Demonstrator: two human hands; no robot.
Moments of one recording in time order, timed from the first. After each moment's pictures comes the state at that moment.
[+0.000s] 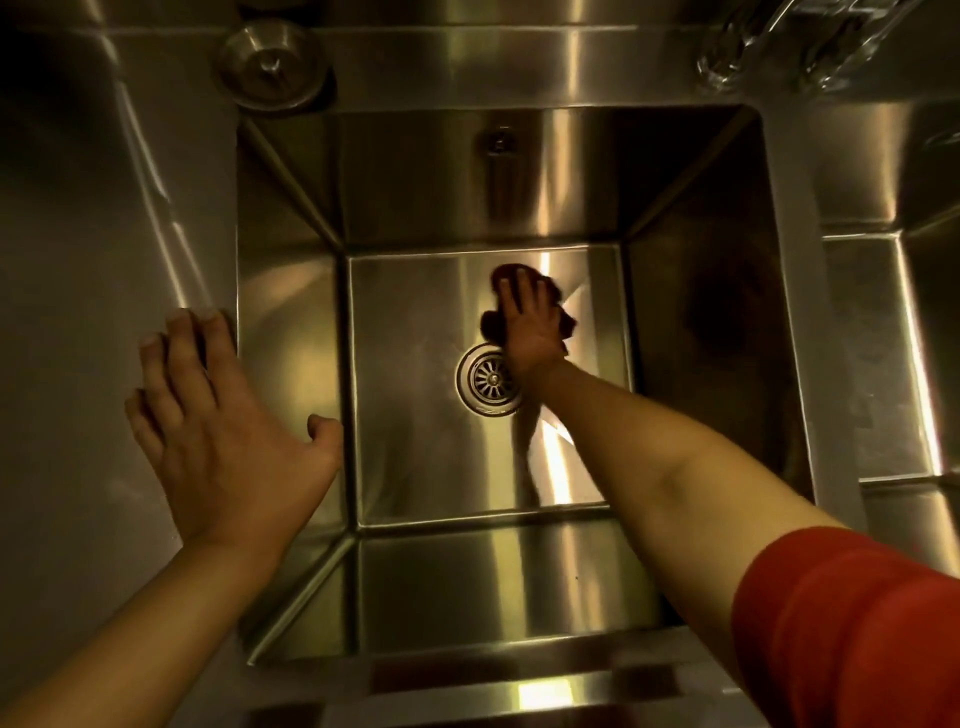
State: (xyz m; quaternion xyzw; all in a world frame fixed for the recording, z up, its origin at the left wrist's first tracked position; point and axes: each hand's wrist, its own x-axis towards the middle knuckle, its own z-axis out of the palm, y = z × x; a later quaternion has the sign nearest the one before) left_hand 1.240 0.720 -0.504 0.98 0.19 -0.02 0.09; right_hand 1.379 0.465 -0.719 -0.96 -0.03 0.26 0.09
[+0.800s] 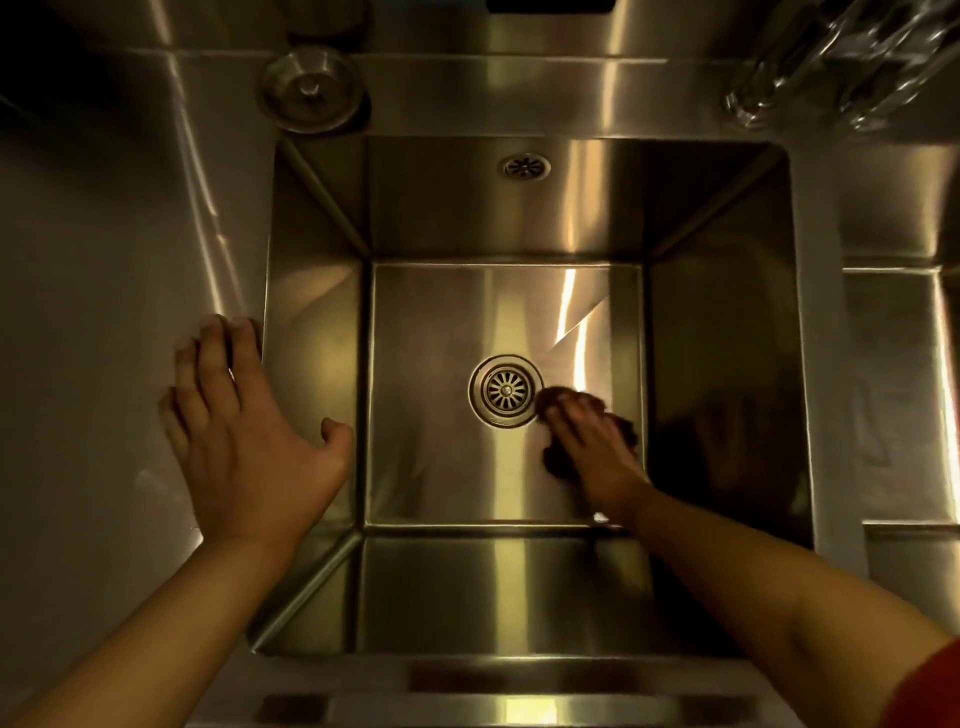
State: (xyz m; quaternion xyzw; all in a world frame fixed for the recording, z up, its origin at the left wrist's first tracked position) left_hand 1.242 0.721 -0.512 0.98 0.21 0.00 0.07; right_hand 1.247 0.357 -0.717 -0.92 -0.20 0.30 0.13
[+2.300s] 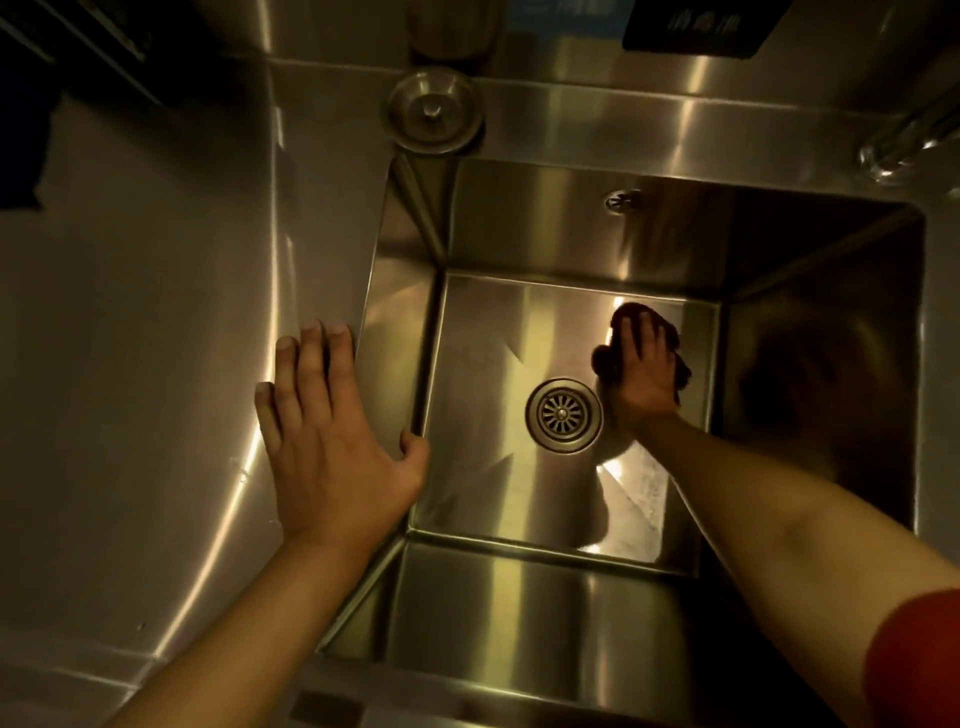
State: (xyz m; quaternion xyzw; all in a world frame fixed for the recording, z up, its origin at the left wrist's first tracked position) left_hand 1.239 0.725 -0.515 0.97 0.21 -0.02 0.06; right_hand 1.387 0.425 -0.713 -0.96 -0.02 0.25 0.14
